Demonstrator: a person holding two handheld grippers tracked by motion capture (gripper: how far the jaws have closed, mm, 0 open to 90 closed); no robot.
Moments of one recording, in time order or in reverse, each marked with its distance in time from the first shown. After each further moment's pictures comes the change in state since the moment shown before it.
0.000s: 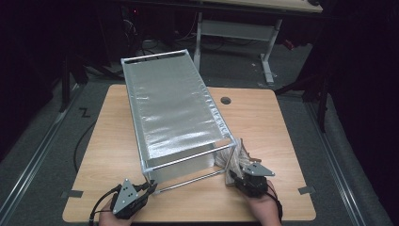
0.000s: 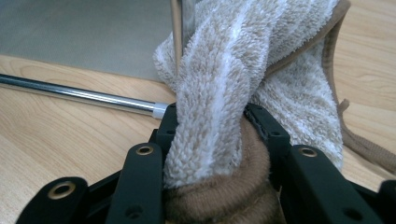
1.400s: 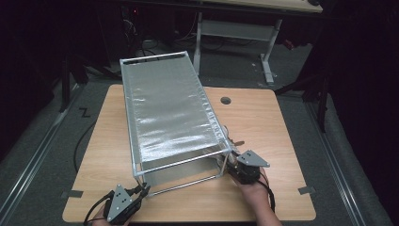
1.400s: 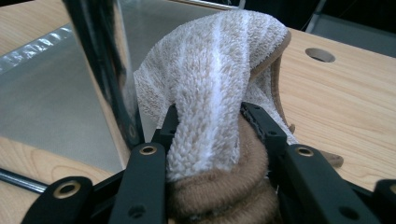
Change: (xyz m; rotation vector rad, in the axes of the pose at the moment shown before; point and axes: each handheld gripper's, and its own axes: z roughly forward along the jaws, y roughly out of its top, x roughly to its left) left arm -0.002 -0.008 -0.019 0.017 0.094 -0.001; right arm 0.006 0.040 0.014 -0.192 0.019 -0.053
